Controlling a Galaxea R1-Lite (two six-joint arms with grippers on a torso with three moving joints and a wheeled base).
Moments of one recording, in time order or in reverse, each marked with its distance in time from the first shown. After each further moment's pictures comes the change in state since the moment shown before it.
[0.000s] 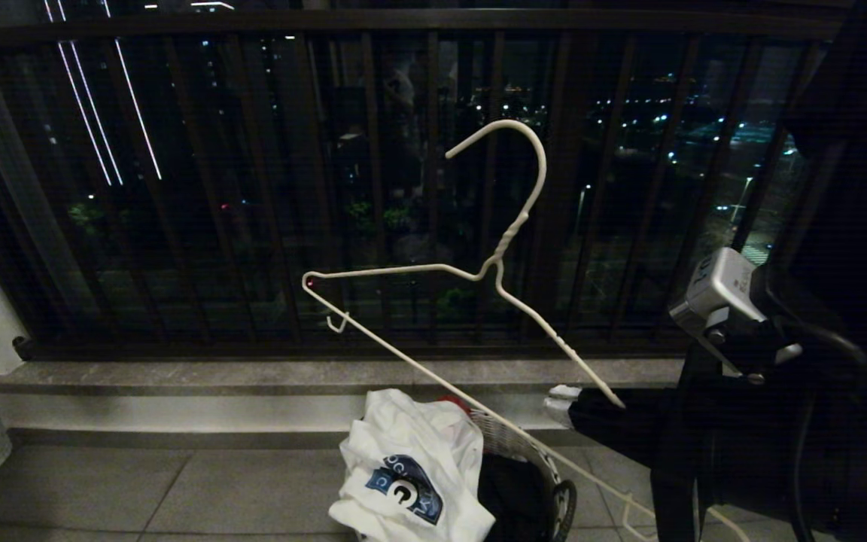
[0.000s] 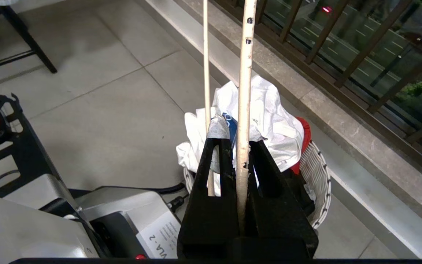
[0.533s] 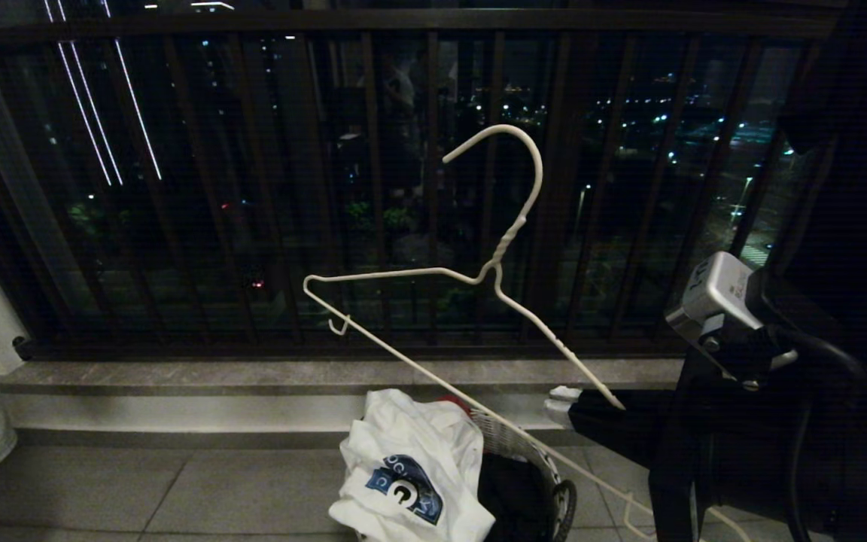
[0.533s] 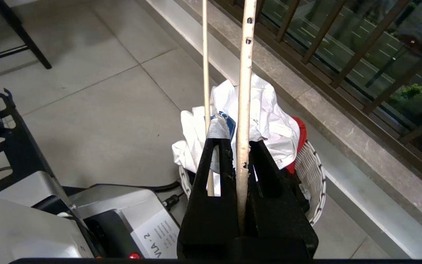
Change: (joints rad) left arm 0.000 0.000 0.000 0.000 0.000 0.000; right arm 0.000 0.001 0.004 0.000 -0.007 -0.021
